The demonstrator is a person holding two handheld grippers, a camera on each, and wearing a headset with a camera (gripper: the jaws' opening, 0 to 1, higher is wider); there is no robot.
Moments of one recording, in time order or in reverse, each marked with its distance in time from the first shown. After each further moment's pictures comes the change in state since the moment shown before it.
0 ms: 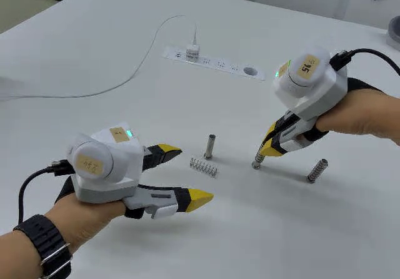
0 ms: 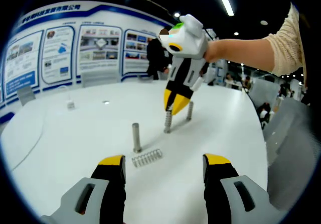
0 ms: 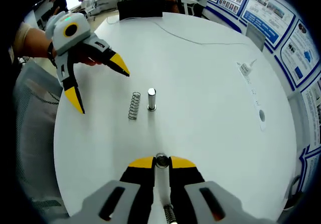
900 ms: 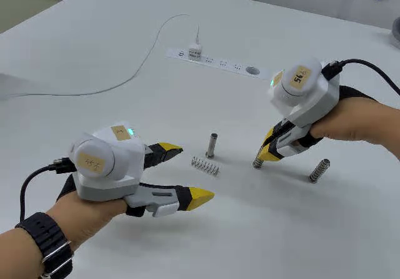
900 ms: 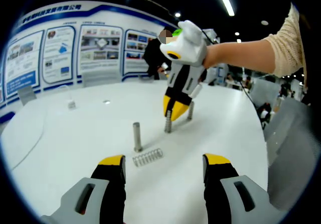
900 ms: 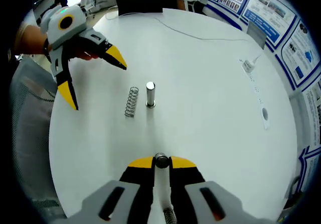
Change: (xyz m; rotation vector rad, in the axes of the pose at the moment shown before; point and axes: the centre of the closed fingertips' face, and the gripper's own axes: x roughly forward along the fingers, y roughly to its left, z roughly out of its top) left arm 0.000 0.000 0.000 -0.003 0.001 0.006; right arm 0.015 -0.003 -0.005 -0.003 0.019 -0.003
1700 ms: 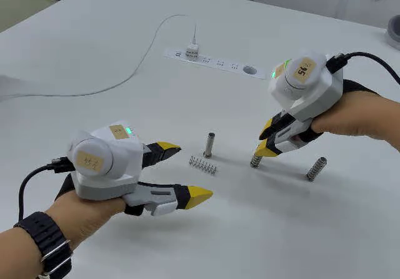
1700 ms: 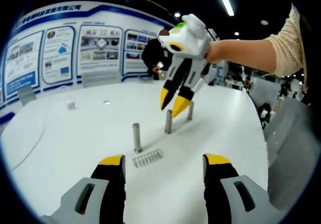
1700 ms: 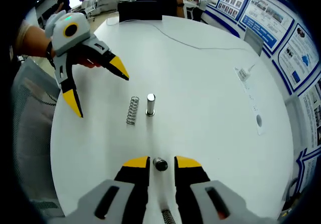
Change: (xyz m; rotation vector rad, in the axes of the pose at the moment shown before) left arm 0.001 0.002 0.000 0.005 -0.001 -0.003; right arm -0.015 0.001 0.017 -0.018 -0.054 -0.032
